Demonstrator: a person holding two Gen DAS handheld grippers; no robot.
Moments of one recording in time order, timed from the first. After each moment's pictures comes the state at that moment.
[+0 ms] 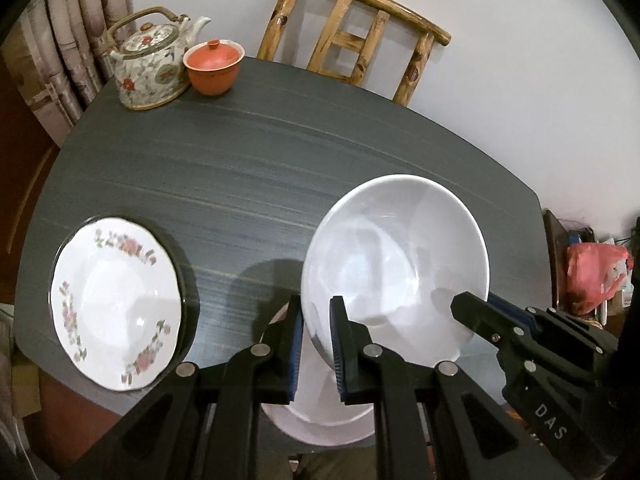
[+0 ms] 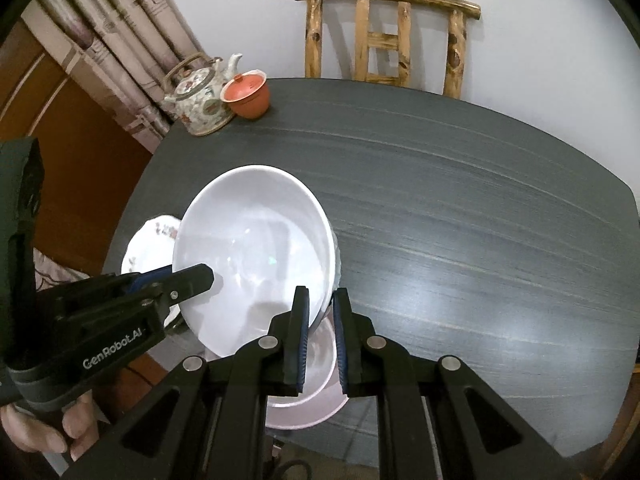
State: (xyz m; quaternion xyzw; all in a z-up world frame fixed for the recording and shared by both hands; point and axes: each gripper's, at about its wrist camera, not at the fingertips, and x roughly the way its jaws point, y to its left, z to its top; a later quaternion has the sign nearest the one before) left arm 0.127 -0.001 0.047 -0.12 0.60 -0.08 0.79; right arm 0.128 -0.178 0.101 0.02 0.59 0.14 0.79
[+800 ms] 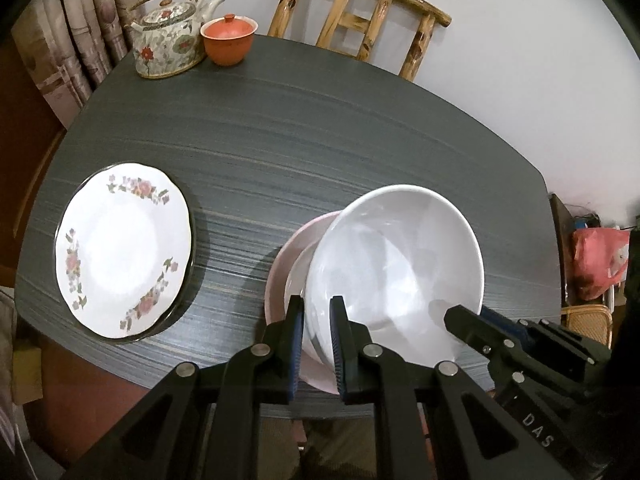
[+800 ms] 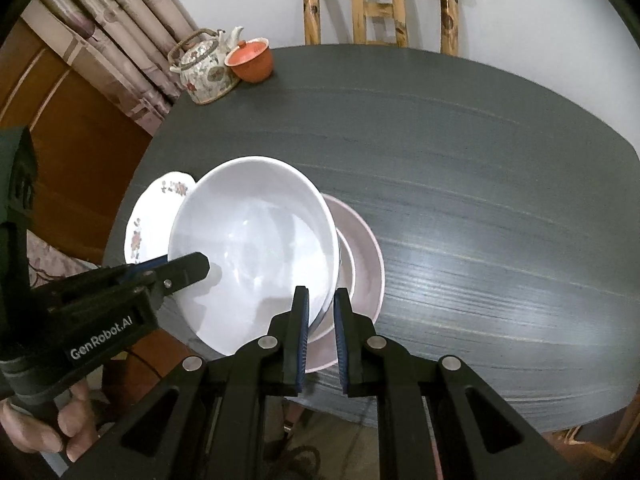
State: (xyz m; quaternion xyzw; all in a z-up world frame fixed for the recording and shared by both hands) left arm 0.075 0.001 0.029 -0.11 0.61 -0.07 0.78; right arm 0.071 -0.178 0.072 0.04 0.61 0.14 0.78
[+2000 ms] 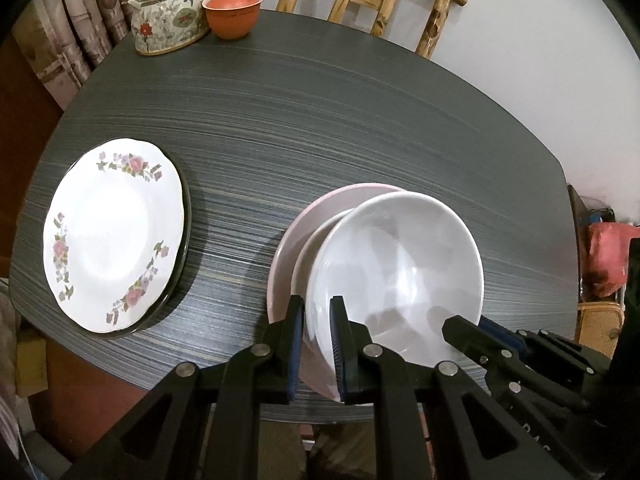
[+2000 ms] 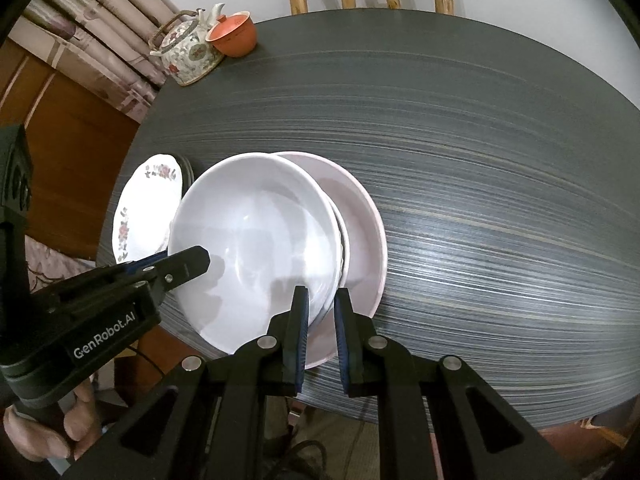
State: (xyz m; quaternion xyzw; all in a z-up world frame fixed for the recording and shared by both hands) left arm 0.083 -0.005 -0.007 -0.10 0.63 -0.06 0.77; right arm 0.073 -0.183 0.038 0.07 0.65 0.13 0.75
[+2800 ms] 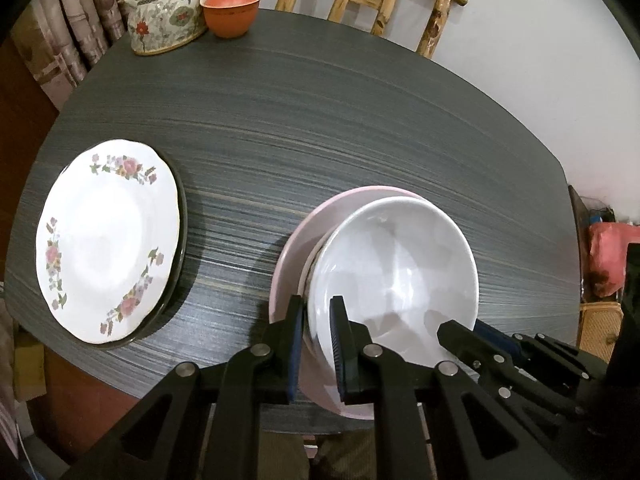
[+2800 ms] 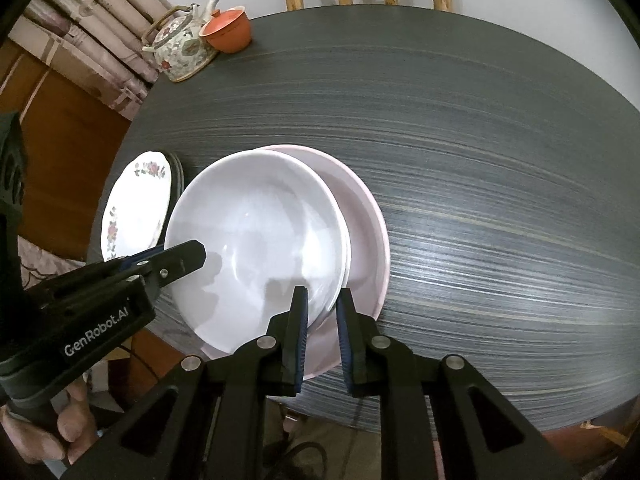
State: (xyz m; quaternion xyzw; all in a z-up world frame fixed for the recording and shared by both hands) left arm 0.088 -0.006 -0.010 -0.10 0.63 -0.06 0.77; right arm 0.072 -0.175 0.024 0.06 0.64 0.12 0.75
